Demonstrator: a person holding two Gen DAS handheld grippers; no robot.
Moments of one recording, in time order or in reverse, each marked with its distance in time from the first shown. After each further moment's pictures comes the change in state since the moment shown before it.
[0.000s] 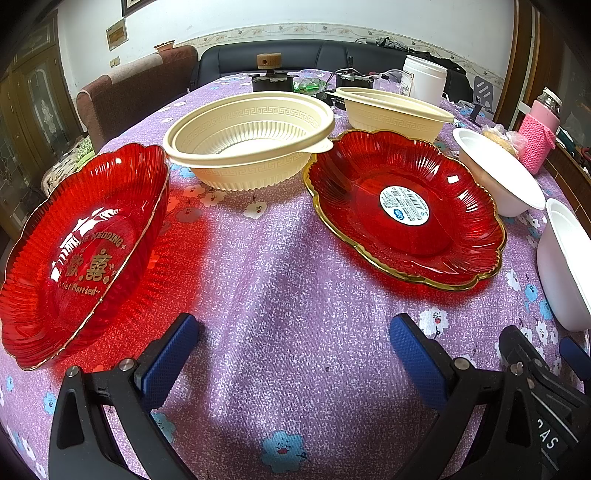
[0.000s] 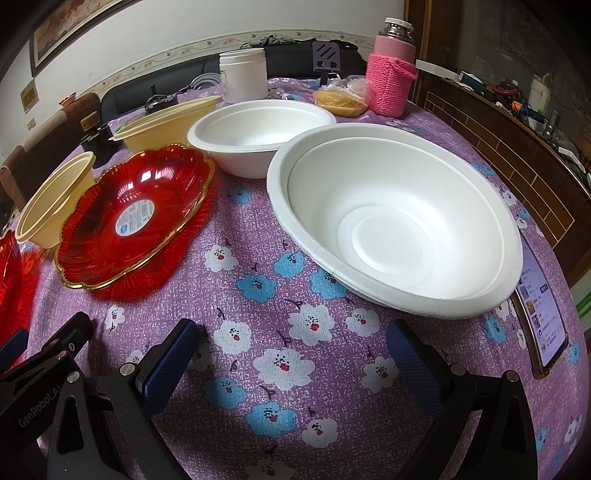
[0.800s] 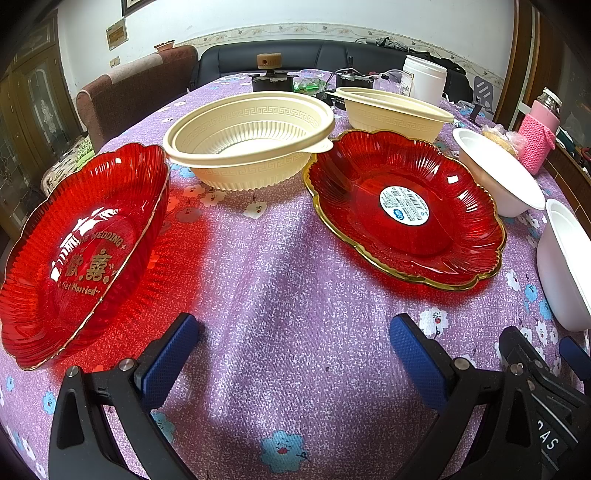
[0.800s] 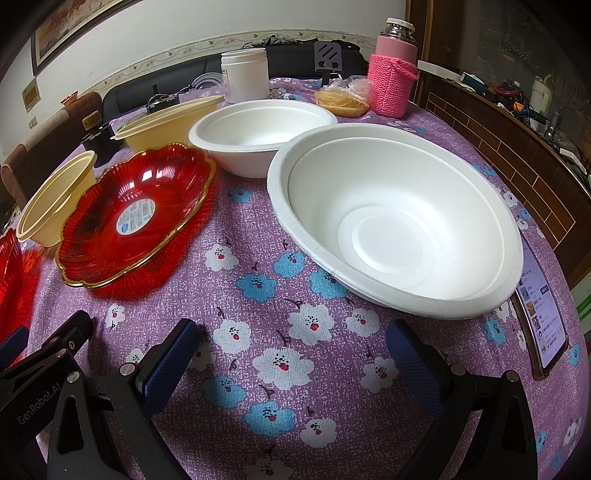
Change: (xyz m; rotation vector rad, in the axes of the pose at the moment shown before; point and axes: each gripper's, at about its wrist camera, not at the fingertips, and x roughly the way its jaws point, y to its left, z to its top) left arm 0.000 0.000 0.000 0.002 0.000 -0.001; right arm -0.001 0.000 0.000 -0.011 -0.001 0.006
